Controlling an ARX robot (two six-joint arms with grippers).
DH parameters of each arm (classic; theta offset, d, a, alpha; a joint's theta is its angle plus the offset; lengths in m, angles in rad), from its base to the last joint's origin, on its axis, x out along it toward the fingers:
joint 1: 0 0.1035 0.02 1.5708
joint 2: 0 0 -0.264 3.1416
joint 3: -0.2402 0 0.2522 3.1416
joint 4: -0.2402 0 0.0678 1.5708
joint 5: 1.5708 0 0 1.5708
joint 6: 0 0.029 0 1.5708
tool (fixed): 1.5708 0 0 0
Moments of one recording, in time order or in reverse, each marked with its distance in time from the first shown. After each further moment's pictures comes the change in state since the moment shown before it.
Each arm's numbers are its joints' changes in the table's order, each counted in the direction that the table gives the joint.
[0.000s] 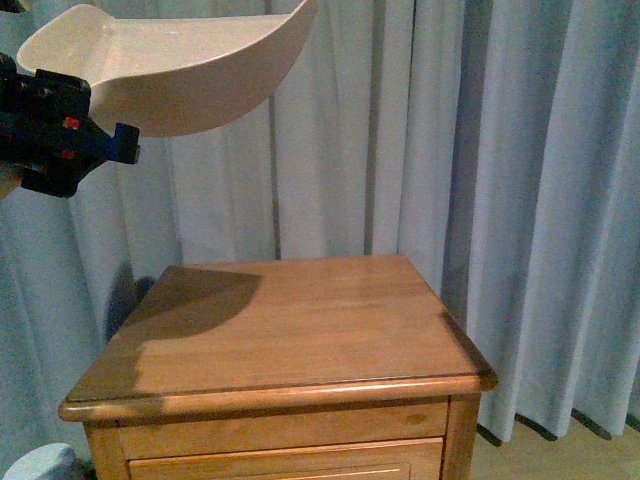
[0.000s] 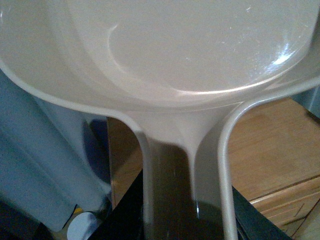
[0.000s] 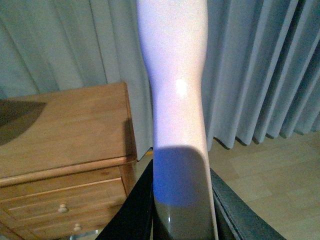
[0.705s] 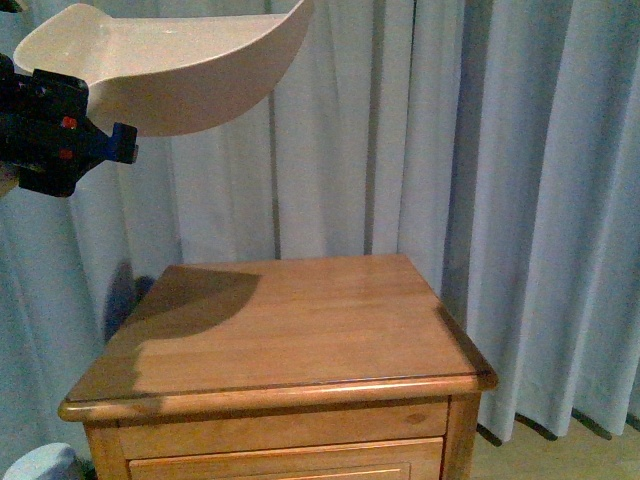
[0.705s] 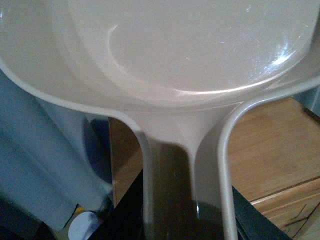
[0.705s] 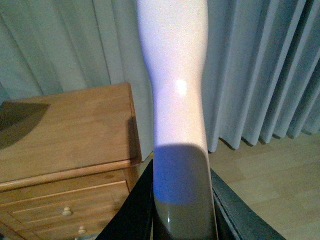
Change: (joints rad) left arm 0.000 0.000 0.000 0.000 -0.002 0.000; right arm -0.023 -0.044 0.002 0.059 -0.040 -0.001
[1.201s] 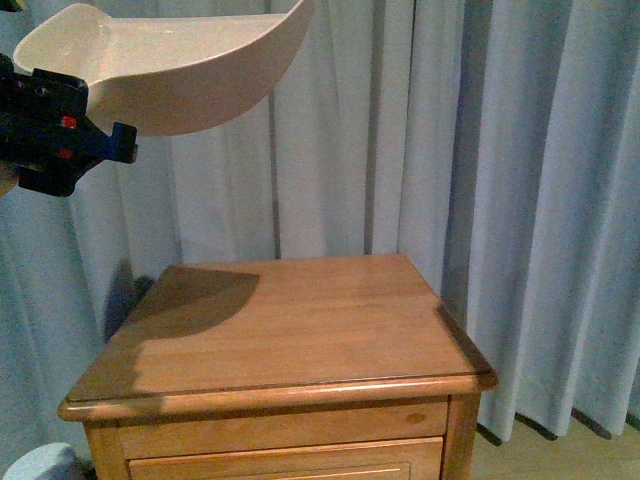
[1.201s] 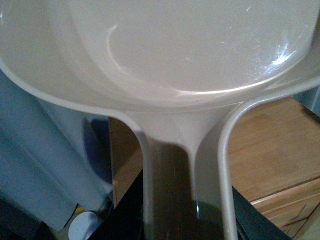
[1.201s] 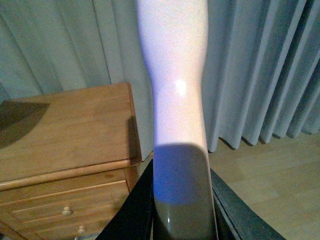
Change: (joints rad) left arm 0.000 0.000 0.000 0.000 0.000 0.000; right arm 0.000 0.000 0.000 0.000 0.000 0.000
